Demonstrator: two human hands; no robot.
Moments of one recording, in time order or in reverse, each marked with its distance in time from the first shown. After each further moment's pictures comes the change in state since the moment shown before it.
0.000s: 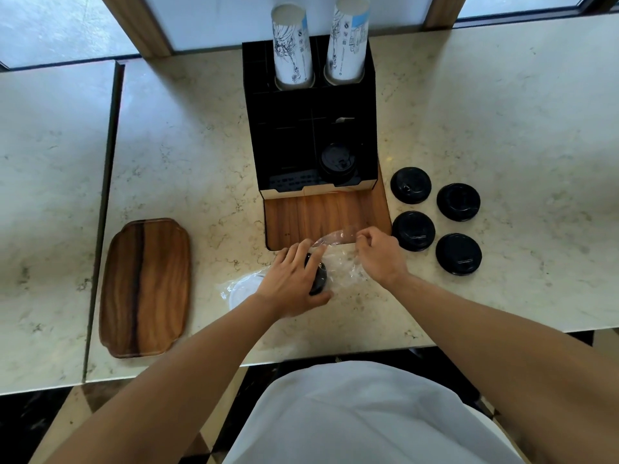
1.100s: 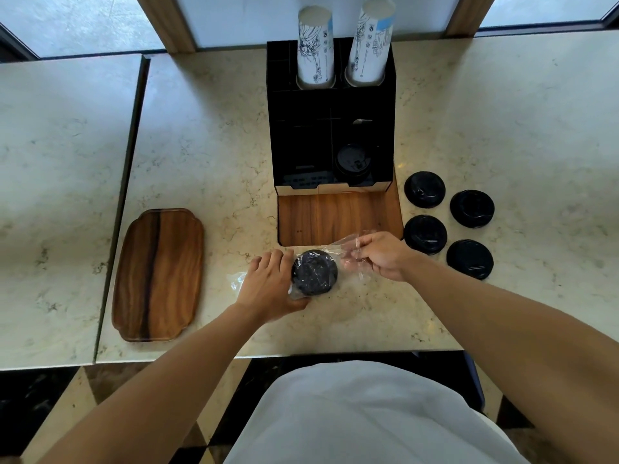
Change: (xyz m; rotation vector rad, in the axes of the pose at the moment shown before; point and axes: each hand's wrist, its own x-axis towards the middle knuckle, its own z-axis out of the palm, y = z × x) left_hand -0.044 -0.033 0.008 0.060 0.067 -0.218; right_hand 0.010 -0.026 -0.008 0.670 -0.533 0.457
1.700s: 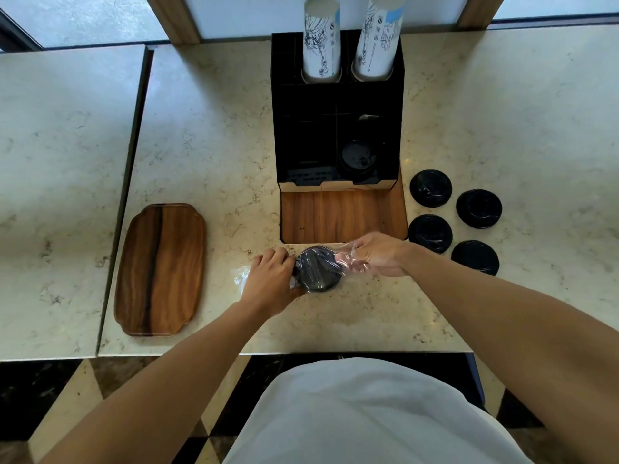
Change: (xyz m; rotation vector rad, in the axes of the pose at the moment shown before) left_hand 0.006 0.003 -0.002 -0.049 -0.067 -0.075; right_hand 0.007 -0.010 0.003 -0.378 -0.167 0.046
